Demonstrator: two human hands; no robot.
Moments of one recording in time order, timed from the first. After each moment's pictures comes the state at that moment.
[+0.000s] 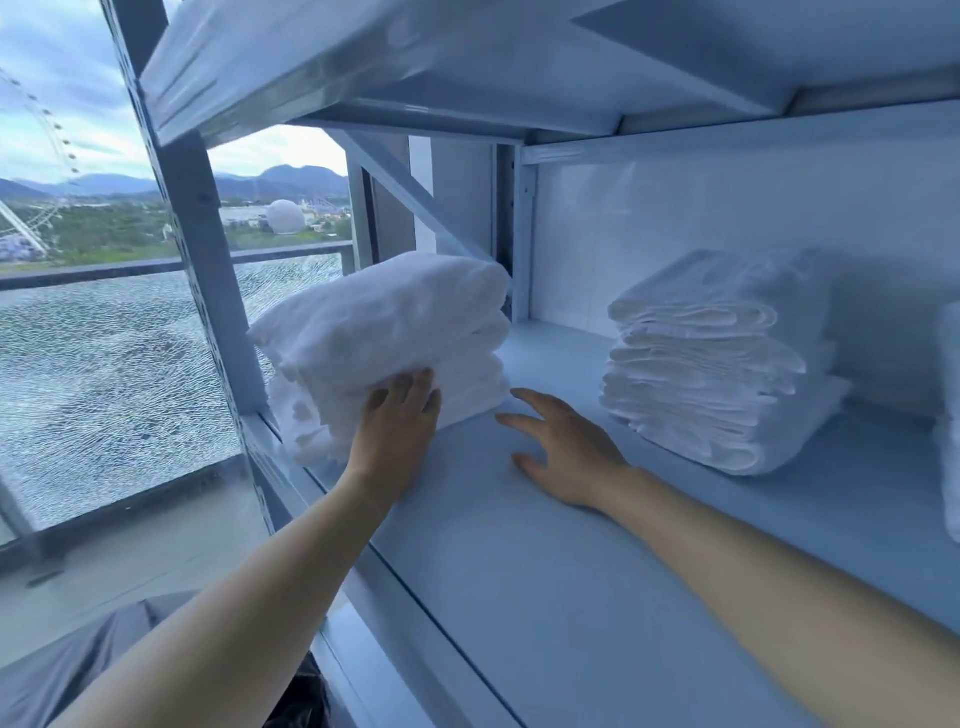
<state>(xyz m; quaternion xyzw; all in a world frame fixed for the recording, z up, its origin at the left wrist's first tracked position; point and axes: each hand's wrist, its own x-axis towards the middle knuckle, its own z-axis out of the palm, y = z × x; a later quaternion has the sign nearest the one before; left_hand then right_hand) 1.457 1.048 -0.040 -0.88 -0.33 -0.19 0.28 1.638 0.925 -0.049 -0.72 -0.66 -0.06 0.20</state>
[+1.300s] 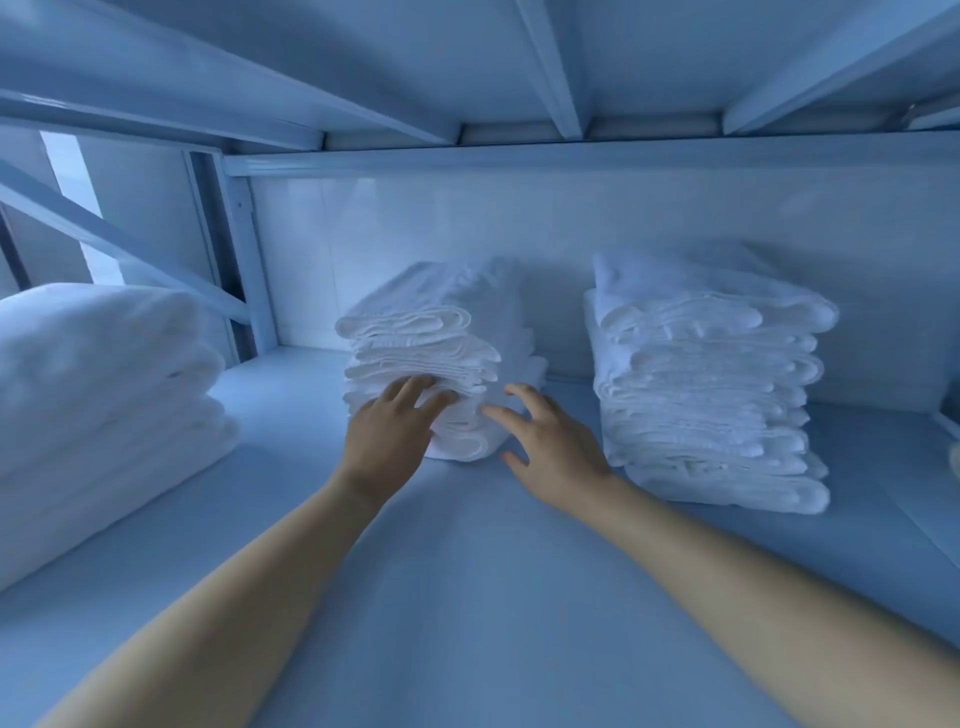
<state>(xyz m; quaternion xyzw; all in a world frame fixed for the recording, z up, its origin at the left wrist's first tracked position) 1.649 0.924 -0.026 -0.94 -0.01 -0.34 0.08 1.732 0.741 -0.034 -0.86 -0.43 -0.21 0.14</state>
